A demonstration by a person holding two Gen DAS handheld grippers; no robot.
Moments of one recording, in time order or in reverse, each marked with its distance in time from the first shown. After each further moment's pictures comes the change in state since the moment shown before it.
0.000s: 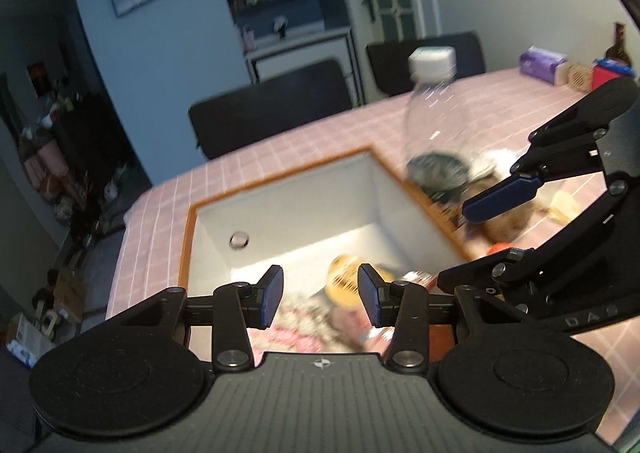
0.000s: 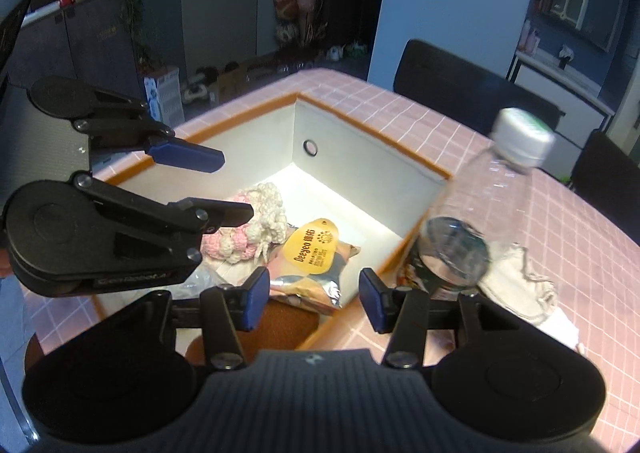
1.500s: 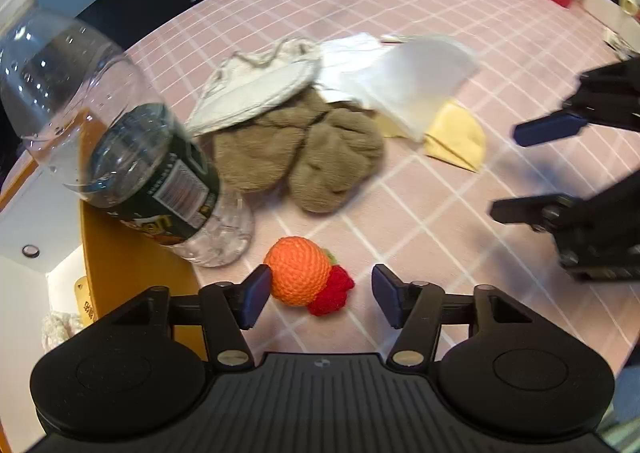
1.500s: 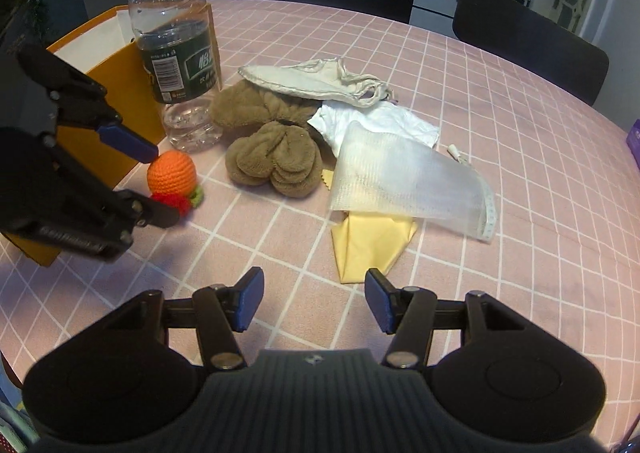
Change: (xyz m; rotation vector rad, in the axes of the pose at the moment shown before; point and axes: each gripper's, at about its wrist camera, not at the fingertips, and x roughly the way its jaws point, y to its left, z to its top) left arm 0.139 -0.158 0.037 0.152 0.434 -0.203; right arm -0.019 -0.163 -0.151 0.211 0.189 -0.136
